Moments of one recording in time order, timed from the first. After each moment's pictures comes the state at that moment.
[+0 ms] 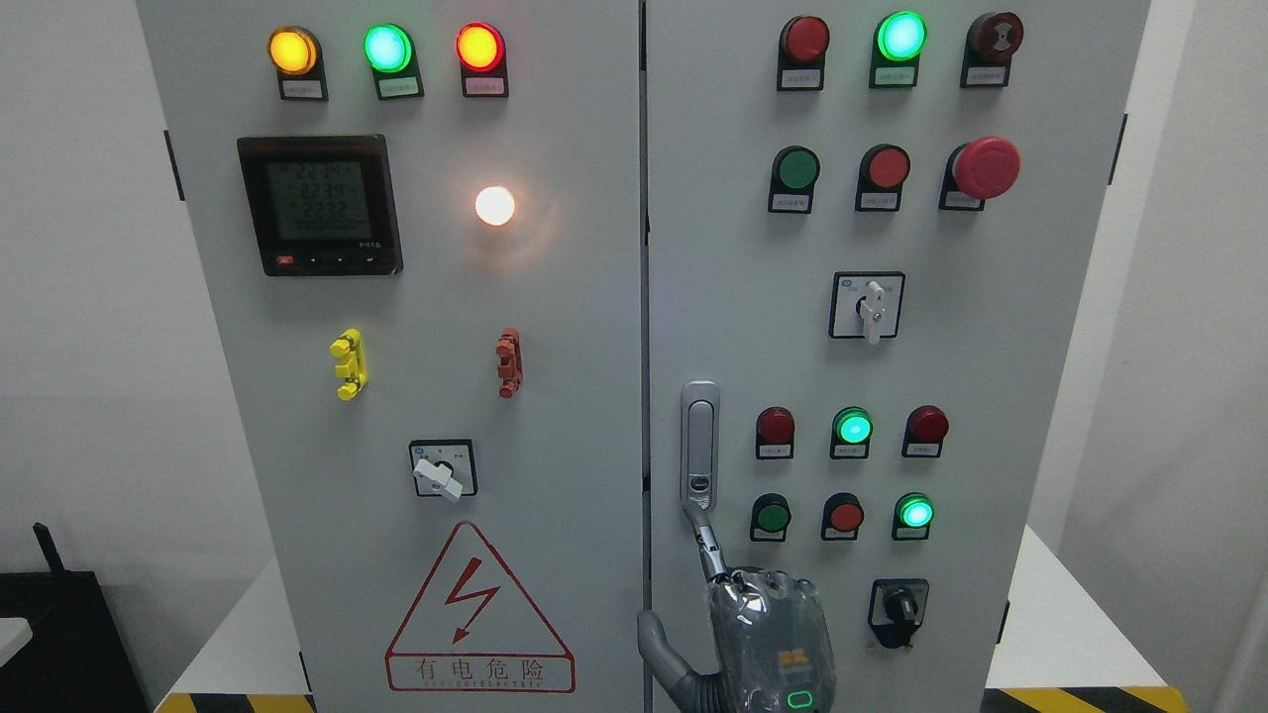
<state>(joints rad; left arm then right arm) 0.11 -0.05 0.00 0.00 0.11 -0.11 -0.07 -0.31 0.11 0.37 -1.66 1.32 0.16 -0.25</state>
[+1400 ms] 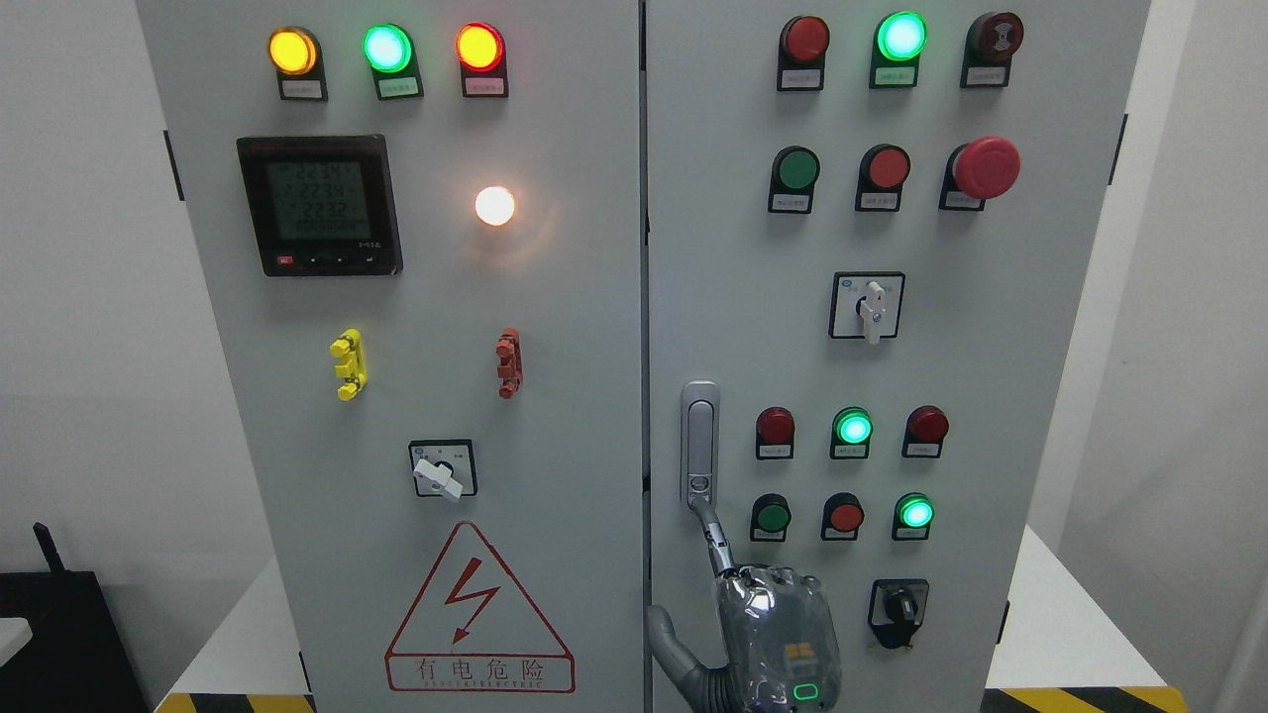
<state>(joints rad) 0.11 -0.05 0.00 0.00 0.11 -0.11 -0.07 -0.32 0.11 0.35 -1.63 1.32 0.16 -0.25</state>
